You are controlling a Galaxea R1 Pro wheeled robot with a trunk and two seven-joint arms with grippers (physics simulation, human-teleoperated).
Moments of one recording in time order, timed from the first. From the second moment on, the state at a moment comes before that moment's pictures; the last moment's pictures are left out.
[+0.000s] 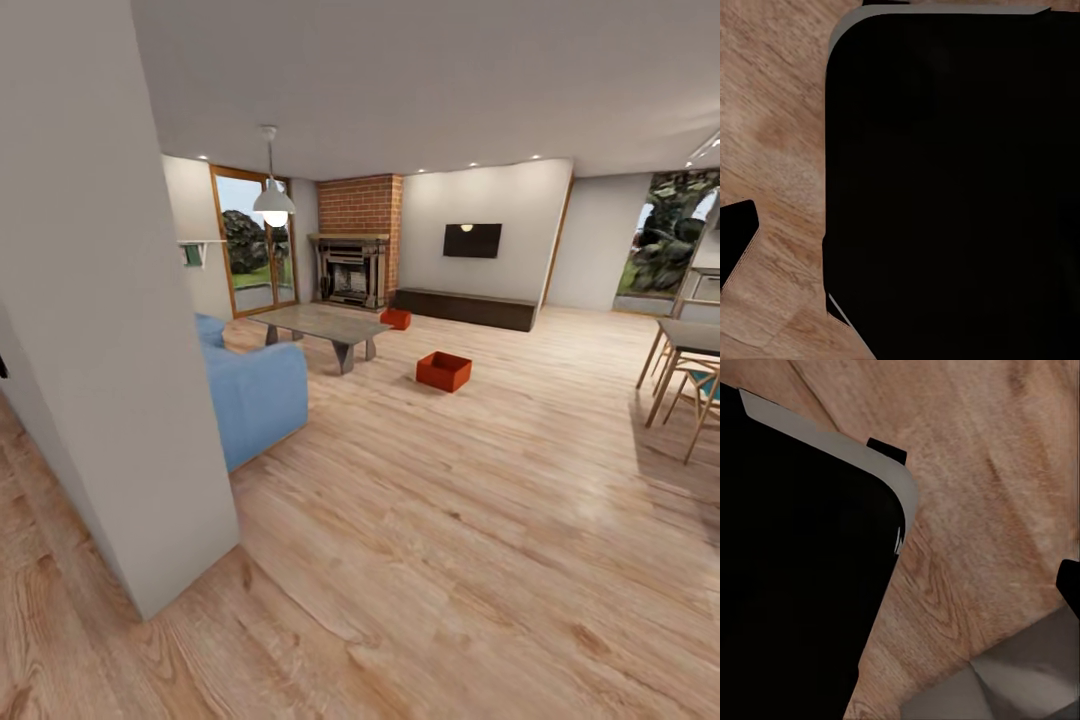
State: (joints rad) left arm 0.00 0.00 0.01 -0.03 0.06 -0.01 0.00; right arm -0.06 -0.06 0.64 0.02 -0.27 -0.15 0.00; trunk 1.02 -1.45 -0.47
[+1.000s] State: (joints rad) left arm 0.00 0.00 0.01 -0.03 0.06 -0.01 0.00; right arm -0.06 -0.06 0.64 0.02 -0.27 -0.15 0.00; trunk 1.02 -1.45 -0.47
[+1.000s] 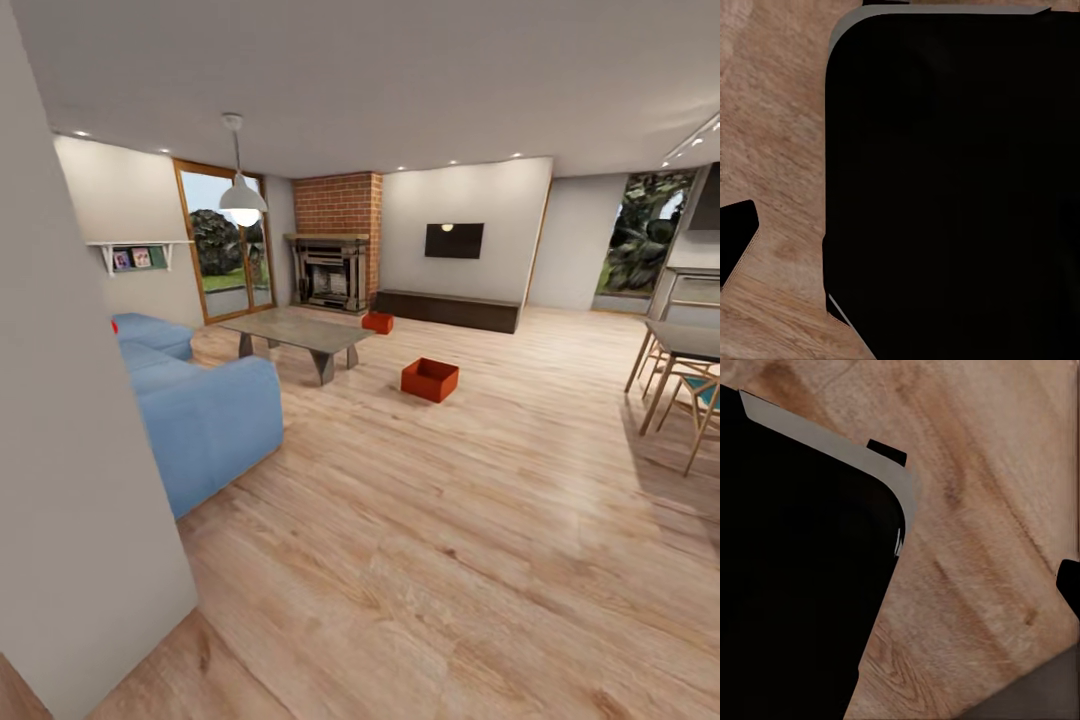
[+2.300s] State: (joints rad) left arm 0.00 0.00 0.01 -0.03 0.06 -0.01 0.00; right arm -0.06 -0.06 0.64 0.02 -0.27 -0.15 0.00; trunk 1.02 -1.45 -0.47
